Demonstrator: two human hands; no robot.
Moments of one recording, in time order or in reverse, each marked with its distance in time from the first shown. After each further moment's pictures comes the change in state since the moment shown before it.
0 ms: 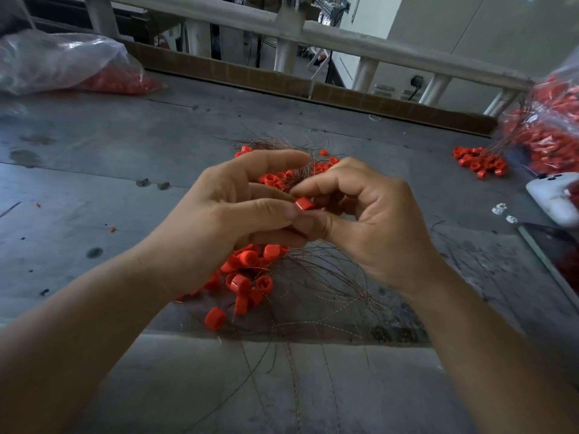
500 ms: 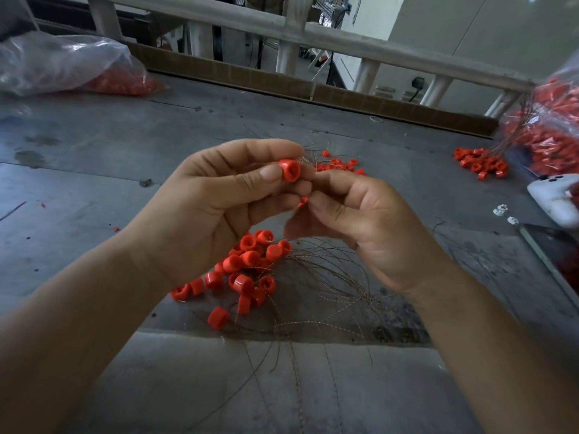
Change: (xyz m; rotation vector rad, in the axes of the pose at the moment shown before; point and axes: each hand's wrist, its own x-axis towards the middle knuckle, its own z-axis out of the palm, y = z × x) left_hand 0.006 0.001 -0.010 -0.242 -0.021 0.061; right_hand 0.001 -0.001 0.000 0.595 -0.182 0.372
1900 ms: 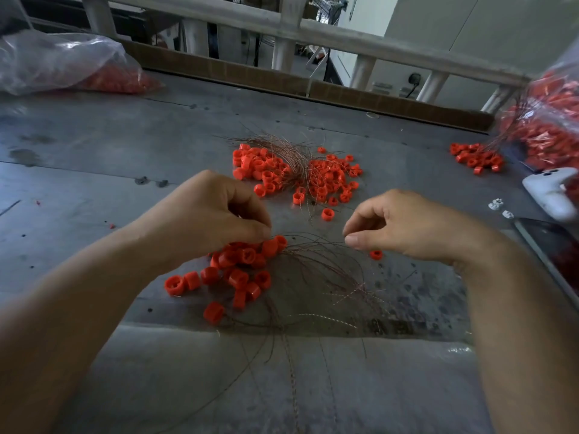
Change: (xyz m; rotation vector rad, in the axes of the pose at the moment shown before) left_hand 0.002 -0.003 -0.011 1.073 0.156 -0.208; right_hand -0.005 -0.001 -0.056 -0.986 -0.049 0.393
